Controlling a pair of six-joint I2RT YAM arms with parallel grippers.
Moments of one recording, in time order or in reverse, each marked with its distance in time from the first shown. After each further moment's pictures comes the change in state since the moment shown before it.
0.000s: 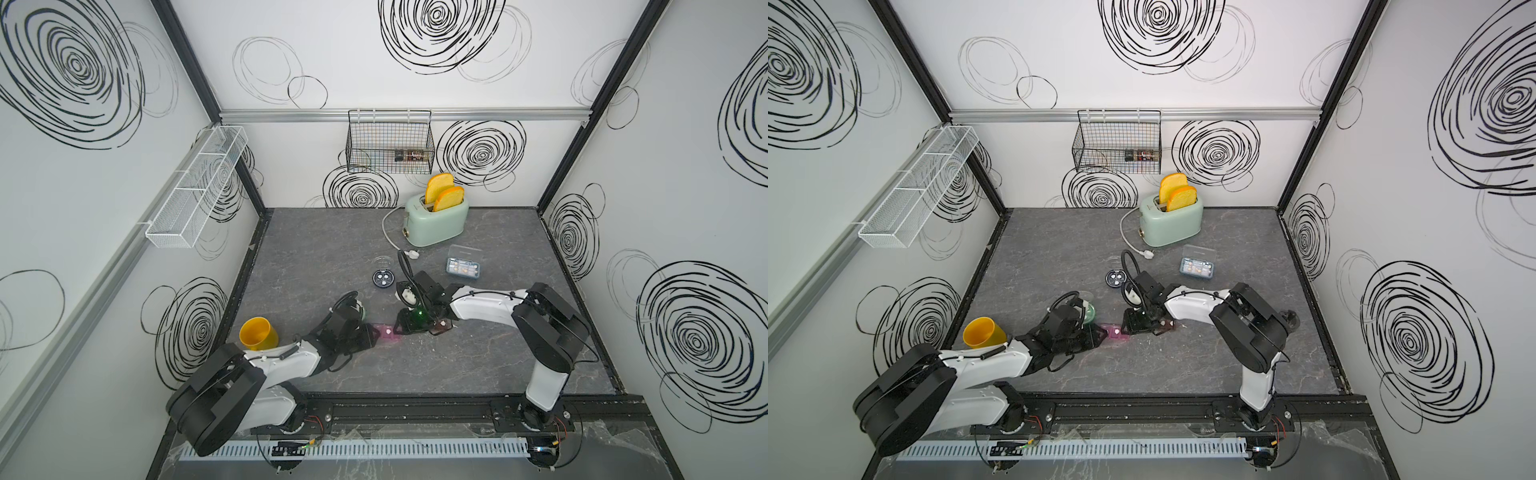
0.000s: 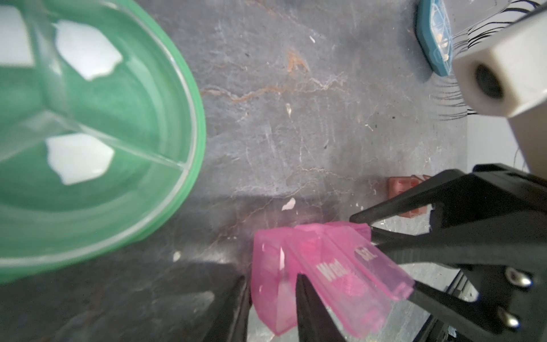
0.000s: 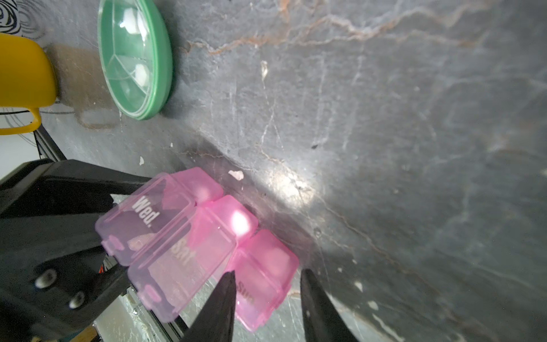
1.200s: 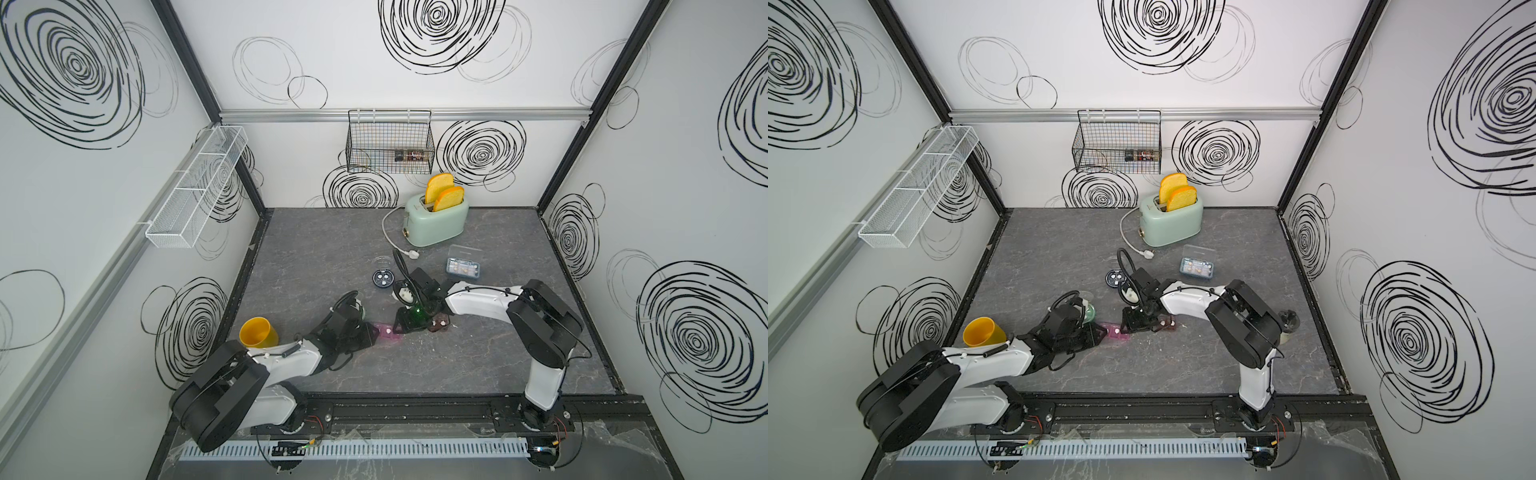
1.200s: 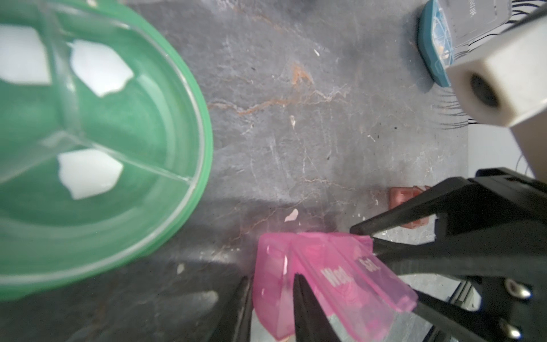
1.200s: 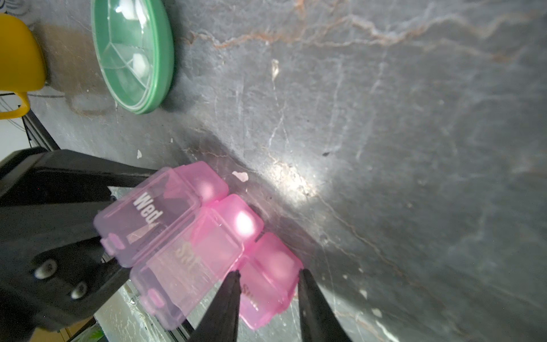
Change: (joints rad) left arm -0.001 0.023 0.003 0.024 -0.015 -0.016; right arm -0.001 0.051 0.079 -0.094 -0.013 -0.079
